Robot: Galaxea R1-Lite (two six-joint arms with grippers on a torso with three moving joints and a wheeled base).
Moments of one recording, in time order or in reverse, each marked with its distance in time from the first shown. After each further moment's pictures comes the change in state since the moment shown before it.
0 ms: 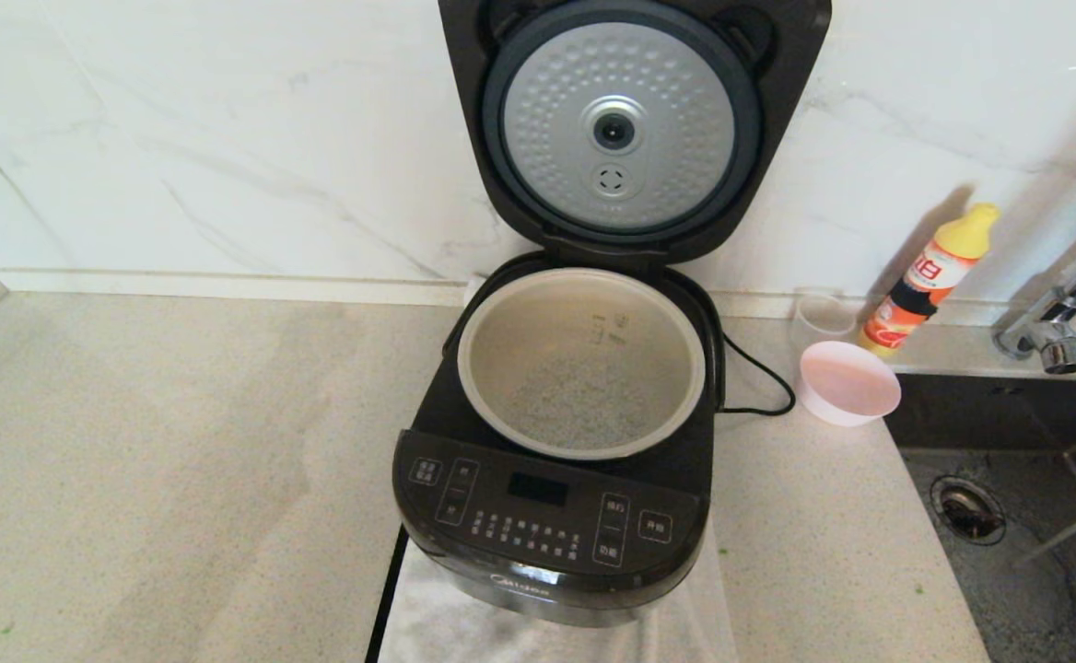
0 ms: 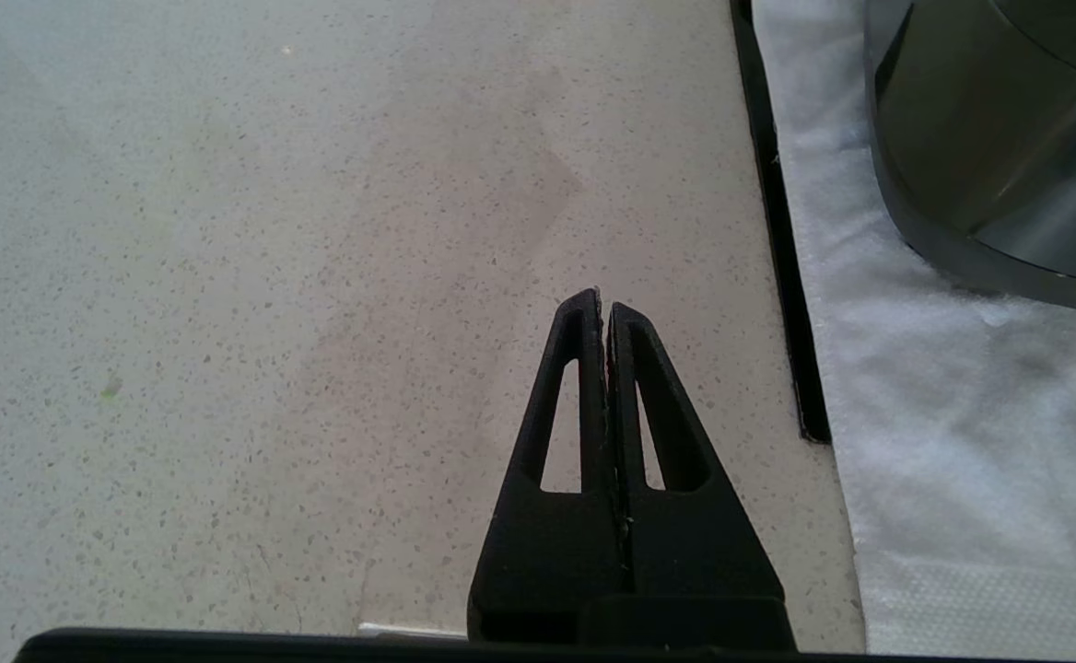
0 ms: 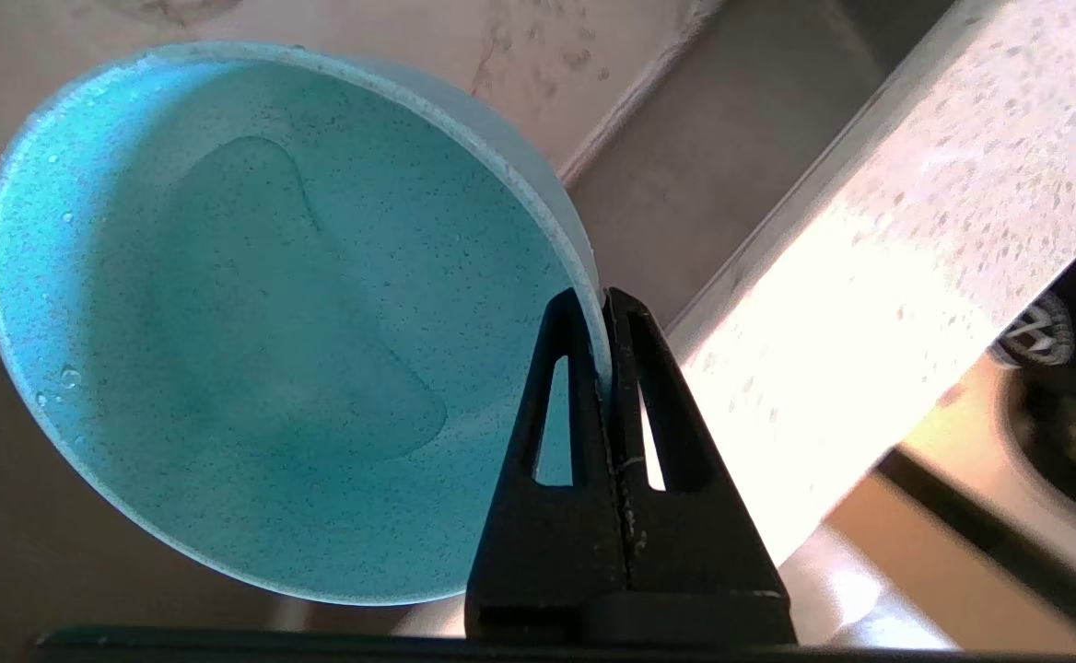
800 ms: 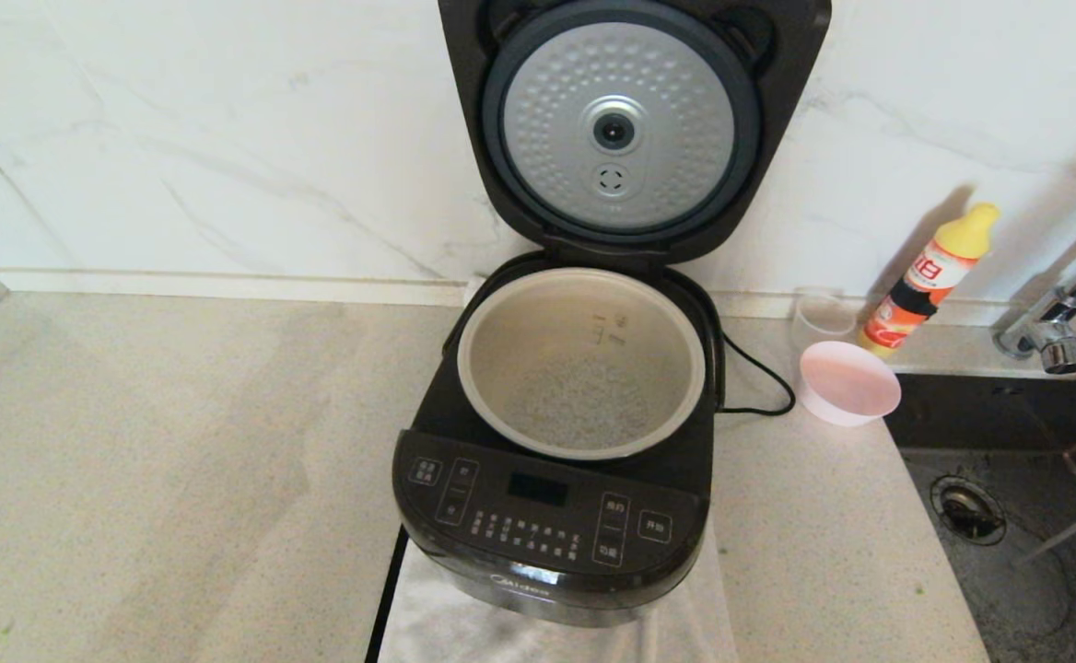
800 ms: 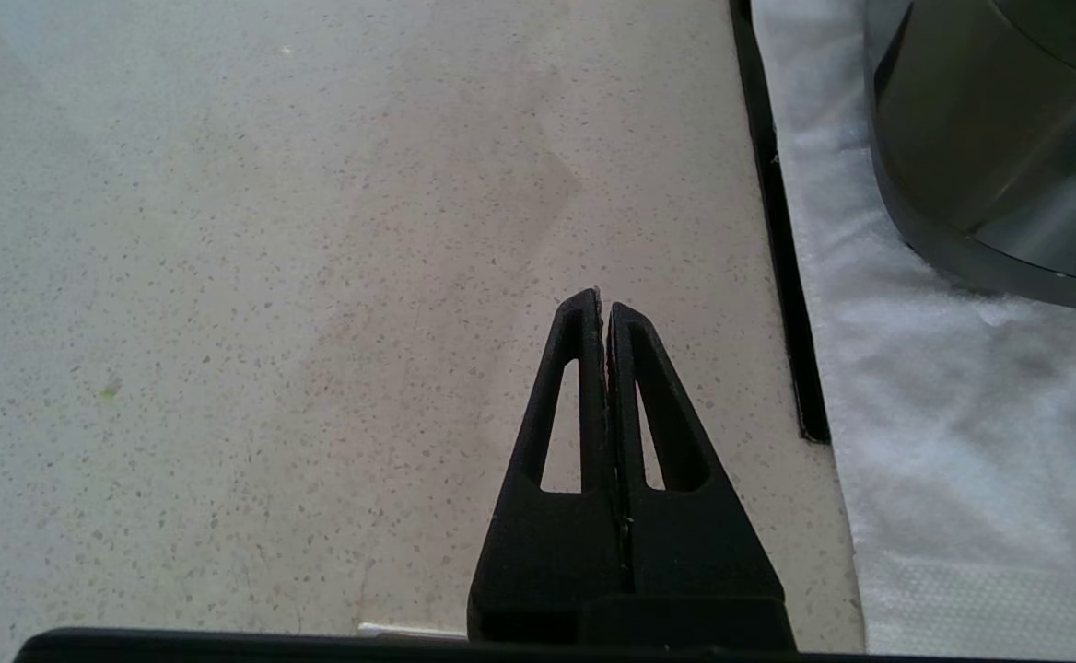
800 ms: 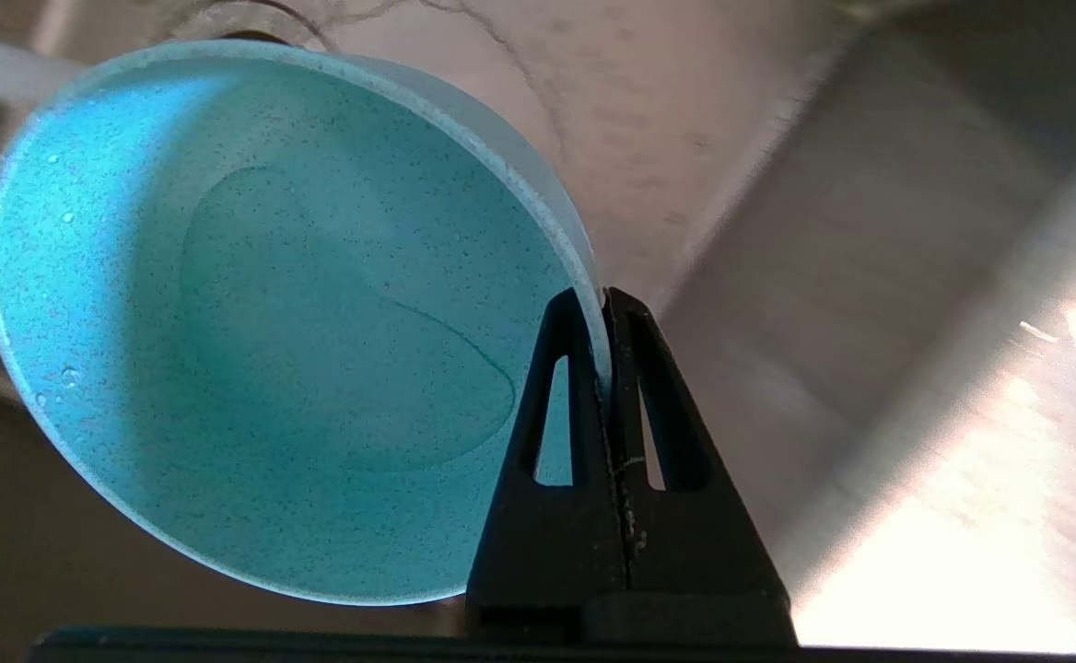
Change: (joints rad) left arm 0.000 0.000 0.000 0.000 0.000 0.000; right arm 0.014 0.223 -0.272 0.009 0.078 0.188
